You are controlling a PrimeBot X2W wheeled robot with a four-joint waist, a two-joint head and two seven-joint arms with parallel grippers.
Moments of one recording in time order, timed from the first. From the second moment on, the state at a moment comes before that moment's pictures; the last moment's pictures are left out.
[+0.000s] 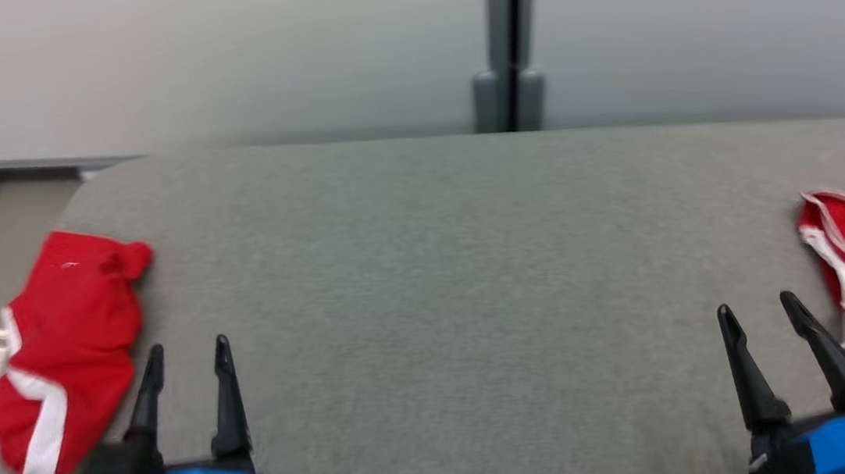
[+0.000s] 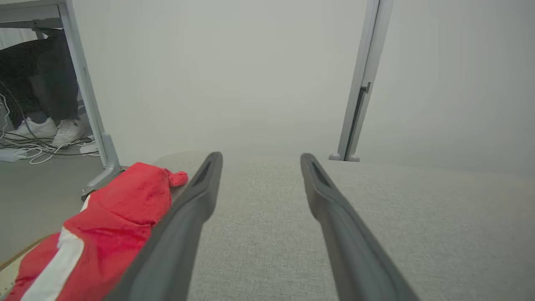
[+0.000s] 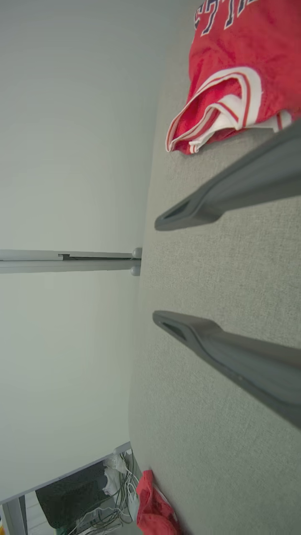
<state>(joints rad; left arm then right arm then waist) -0.05 0.24 -0.26 0.17 -0.35 0.11 -0.26 0.10 -0.05 -0.06 -0.12 0.10 0.13 -0.04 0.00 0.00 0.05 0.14</state>
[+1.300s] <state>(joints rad) -0.52 0.15 -0.02 0.72 -0.31 -0.05 -0.26 -0.08 -0.17 -0.04 -0.32 0.07 0.13 0.10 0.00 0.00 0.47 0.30</state>
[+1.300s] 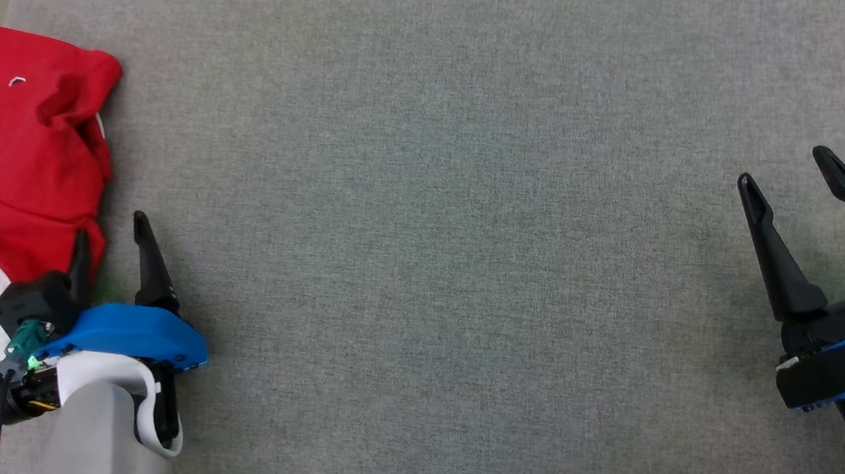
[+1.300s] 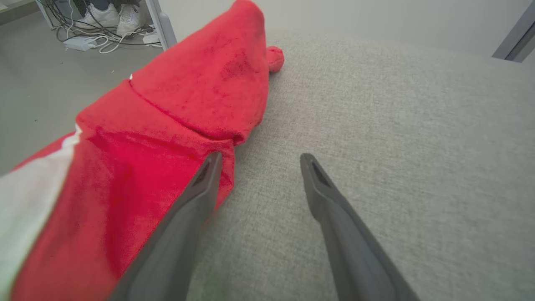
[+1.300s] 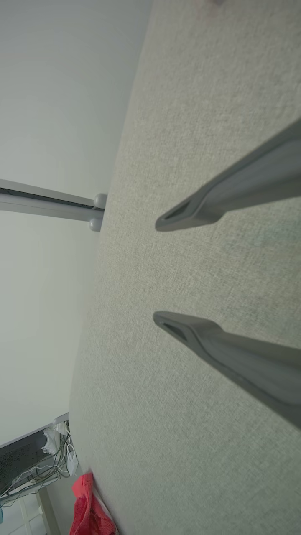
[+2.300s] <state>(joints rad) -0.32 0.14 0.15 0.41 -0.18 -0.03 -0.26 -0.07 -0.13 -0.02 -0.20 0.07 0.13 0.01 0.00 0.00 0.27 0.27</state>
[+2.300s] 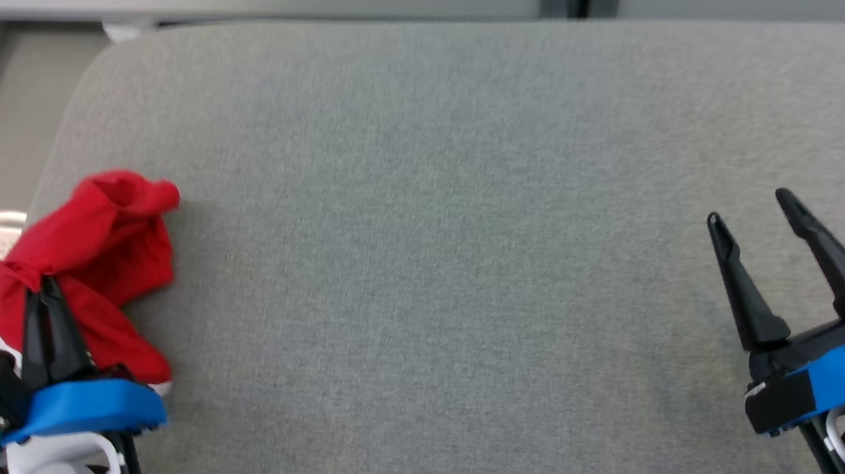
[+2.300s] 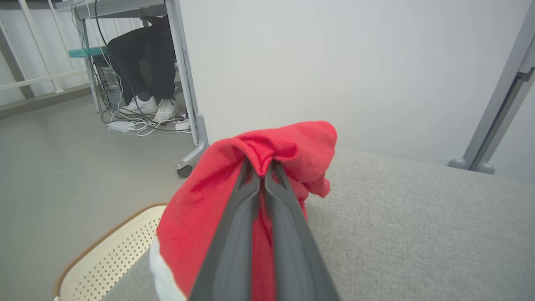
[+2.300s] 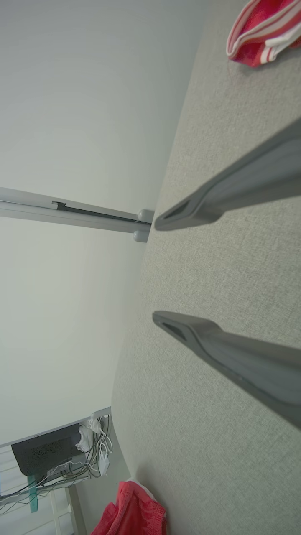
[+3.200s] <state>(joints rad) -0.27 0.06 -0.26 0.28 -0.18 -0.11 -0.16 -0.06 -0.06 -0.01 -0.11 0.12 0.13 -0.10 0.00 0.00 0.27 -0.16</state>
